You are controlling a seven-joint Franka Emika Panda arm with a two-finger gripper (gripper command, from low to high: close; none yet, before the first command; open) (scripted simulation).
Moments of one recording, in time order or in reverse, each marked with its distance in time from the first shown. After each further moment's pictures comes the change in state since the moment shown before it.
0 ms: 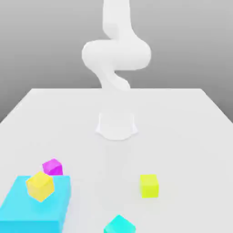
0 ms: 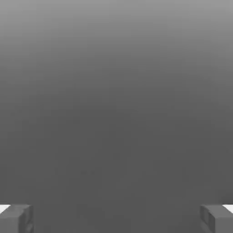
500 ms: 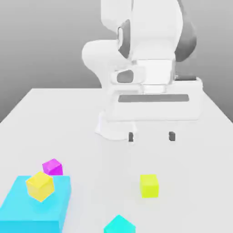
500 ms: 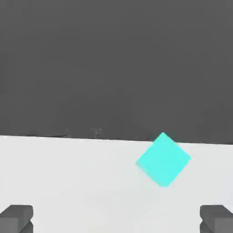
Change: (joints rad) arm 0.040 0.562 0.142 -0.359 -0.016 0.380 0.137
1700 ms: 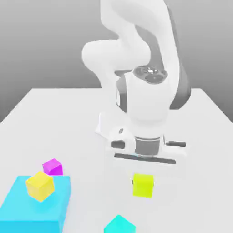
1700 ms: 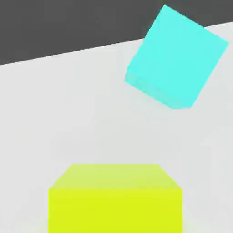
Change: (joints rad) arm 0.015 0.305 -0.123 0.216 0.009 -0.092 0.240
